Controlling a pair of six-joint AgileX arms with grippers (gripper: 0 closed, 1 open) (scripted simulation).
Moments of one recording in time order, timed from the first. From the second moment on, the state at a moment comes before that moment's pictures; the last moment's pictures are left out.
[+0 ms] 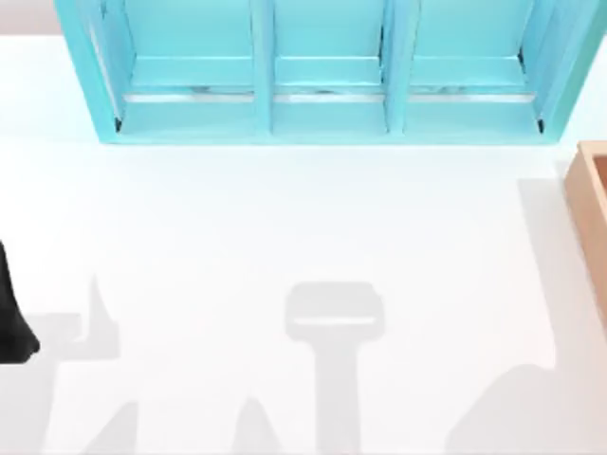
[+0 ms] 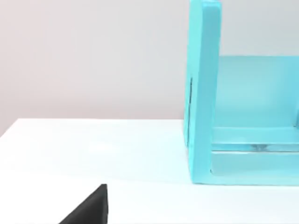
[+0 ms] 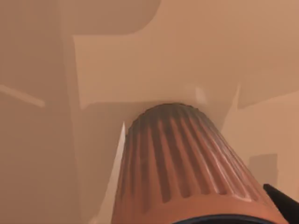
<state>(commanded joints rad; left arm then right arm) 0.00 0.00 0.00 0.00 0.00 0.00 -0.43 1.71 1.05 -0.91 0.00 -0.42</state>
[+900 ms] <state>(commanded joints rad) 0.00 0.00 0.00 0.00 0.00 0.00 -0.11 1.55 1.26 -1.29 0.00 -0.10</state>
